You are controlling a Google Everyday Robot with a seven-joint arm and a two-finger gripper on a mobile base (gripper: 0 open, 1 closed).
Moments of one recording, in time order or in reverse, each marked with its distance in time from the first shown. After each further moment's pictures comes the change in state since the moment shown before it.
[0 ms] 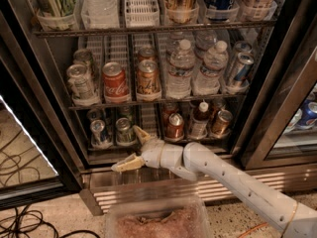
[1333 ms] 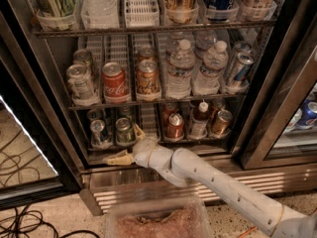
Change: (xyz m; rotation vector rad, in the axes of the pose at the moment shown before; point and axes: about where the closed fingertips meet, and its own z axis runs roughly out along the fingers) arm 0.003 -0.017 0.029 0.173 -0.026 -0.011
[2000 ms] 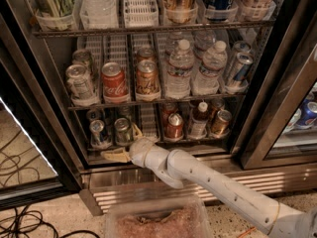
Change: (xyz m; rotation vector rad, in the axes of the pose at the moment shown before) arm 0.003 0.000 0.011 0.043 0.018 0.002
